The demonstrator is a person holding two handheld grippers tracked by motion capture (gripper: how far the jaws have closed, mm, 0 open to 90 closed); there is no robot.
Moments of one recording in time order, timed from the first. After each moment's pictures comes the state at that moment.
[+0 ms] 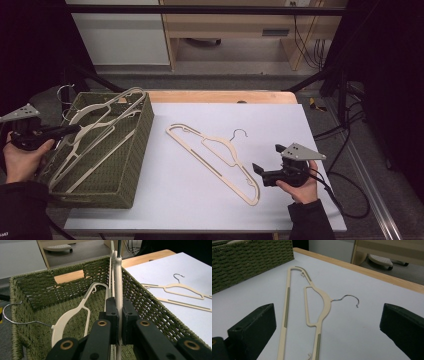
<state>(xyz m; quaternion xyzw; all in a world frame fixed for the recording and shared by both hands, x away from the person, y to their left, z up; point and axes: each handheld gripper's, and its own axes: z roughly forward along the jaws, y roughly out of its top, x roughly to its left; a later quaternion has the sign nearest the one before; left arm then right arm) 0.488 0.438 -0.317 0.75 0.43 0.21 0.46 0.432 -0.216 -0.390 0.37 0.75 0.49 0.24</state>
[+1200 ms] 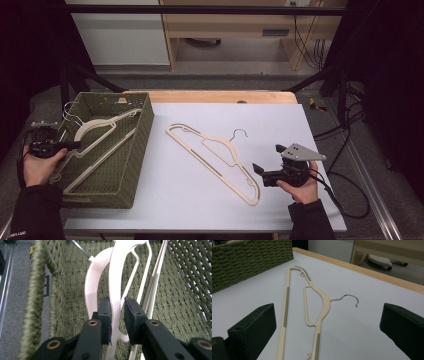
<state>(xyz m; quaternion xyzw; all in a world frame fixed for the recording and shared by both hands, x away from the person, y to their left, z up) 0.508 0.453 -0.386 0.71 0.61 0.19 0.30 0.432 -0.217 -0.391 0.37 0.75 0.49 0.24</state>
